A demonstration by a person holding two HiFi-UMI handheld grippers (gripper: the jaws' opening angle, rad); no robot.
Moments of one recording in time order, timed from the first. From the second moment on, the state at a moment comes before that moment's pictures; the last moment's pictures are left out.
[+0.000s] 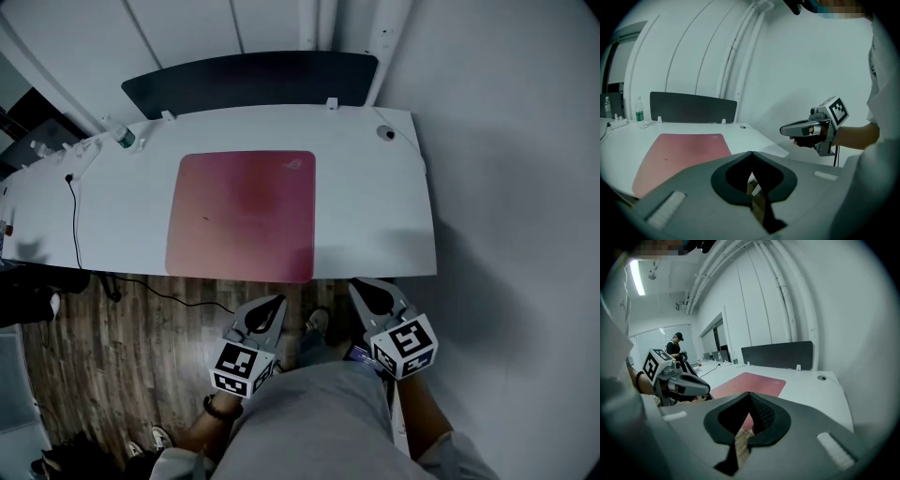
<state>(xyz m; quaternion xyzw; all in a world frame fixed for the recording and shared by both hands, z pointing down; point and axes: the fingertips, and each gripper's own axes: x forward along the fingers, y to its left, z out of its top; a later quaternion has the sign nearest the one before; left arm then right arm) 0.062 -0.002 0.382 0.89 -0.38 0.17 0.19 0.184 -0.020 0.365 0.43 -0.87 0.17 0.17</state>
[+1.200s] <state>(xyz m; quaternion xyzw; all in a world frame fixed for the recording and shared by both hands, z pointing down) 0.098 -0.031 0.564 0.86 -0.30 0.39 0.10 0.208 0.001 0.474 0.43 -0.85 0.26 0.18</state>
